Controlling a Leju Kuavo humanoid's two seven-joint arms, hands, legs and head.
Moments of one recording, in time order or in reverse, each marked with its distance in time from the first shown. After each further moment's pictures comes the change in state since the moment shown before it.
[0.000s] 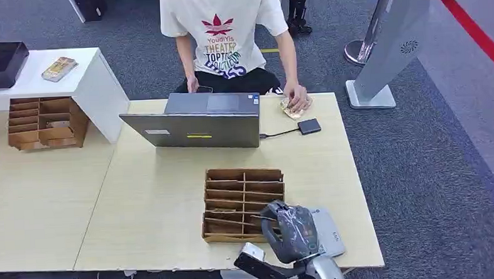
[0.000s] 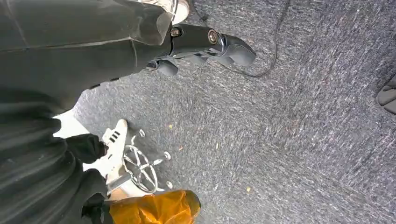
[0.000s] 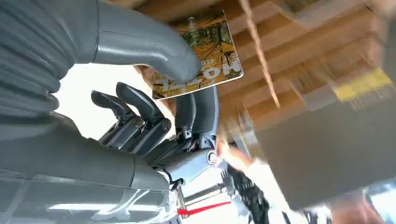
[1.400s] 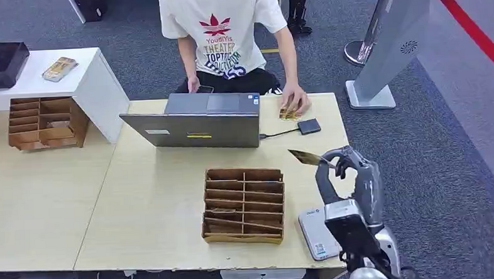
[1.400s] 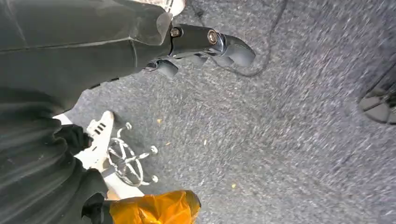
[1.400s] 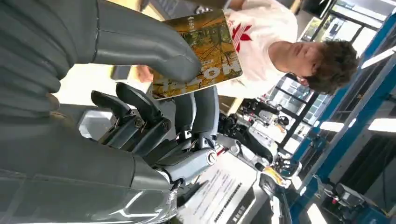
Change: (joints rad) left arm 0.004 0.027 0.005 0.008 0.058 0.000 -0.080; right arm -0.056 -0.051 -0.235 -0.335 -0.399 -0.051 -0.194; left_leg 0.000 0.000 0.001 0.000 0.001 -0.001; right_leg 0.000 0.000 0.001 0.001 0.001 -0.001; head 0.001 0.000
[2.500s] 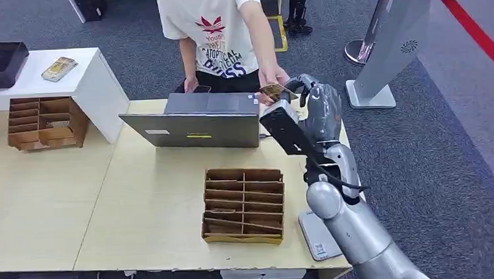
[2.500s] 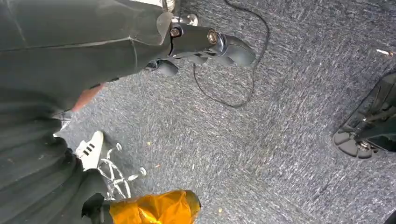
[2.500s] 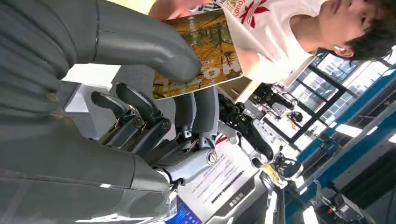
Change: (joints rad) left arm -0.092 -0.004 0.000 0.000 -0.013 0.000 0.011; right arm -0.438 0.195 0.007 0.434 0.160 0.086 0.167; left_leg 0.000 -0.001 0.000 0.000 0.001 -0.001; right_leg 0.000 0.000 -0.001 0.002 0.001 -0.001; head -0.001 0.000
